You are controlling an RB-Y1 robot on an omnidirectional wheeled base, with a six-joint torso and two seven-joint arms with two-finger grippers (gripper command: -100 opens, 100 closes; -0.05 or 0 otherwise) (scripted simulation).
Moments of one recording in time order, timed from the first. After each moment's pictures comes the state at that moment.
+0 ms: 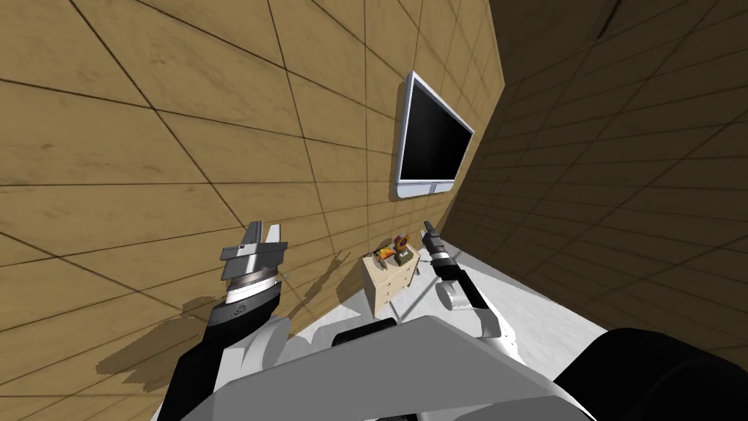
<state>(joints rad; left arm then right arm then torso) 0.46 0.00 -0.06 -2.36 0.06 -0.45 -0.05 0.44 -0.26 -0.16 -2.11 -0.31 -0.26 0.24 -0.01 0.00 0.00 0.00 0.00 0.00</state>
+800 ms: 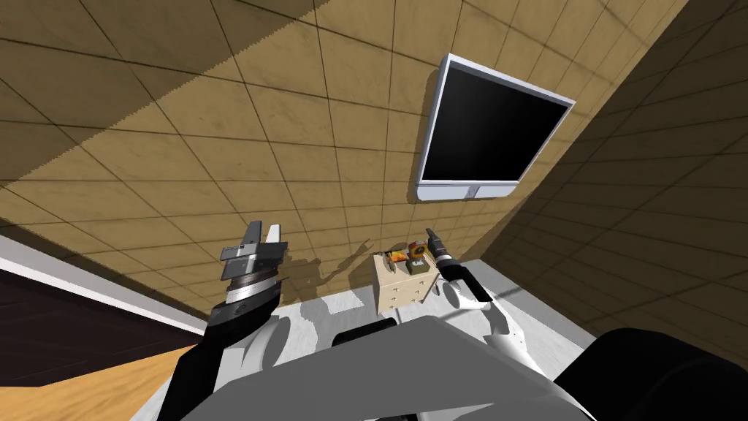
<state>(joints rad) 0.46 0.00 -0.06 -2.36 0.06 -0.45 -0.05 0.44 -0.32 -0.23 -2.00 -0.41 -0.09 0.32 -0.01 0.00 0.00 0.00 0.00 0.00</state>
